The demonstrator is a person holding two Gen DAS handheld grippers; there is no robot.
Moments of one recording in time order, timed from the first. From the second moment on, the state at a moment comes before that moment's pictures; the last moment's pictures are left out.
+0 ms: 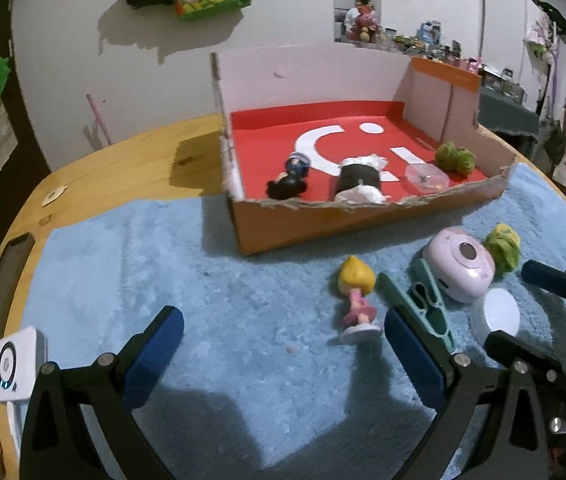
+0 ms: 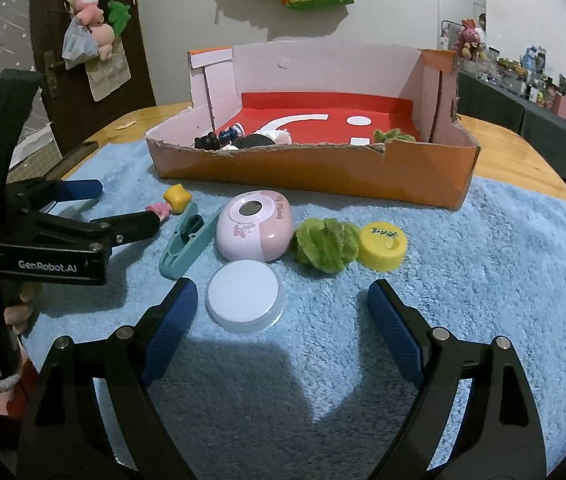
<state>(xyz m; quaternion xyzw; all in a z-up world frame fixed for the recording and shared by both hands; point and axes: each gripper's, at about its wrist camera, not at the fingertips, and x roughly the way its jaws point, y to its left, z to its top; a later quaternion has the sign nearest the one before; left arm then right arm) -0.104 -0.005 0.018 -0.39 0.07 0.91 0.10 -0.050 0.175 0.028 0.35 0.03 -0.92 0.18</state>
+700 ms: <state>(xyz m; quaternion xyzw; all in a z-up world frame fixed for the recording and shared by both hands) -0.109 0.014 0.017 -0.39 0.03 0.90 0.17 -0.042 0.159 0.023 0.32 0.05 -0.93 0.17</state>
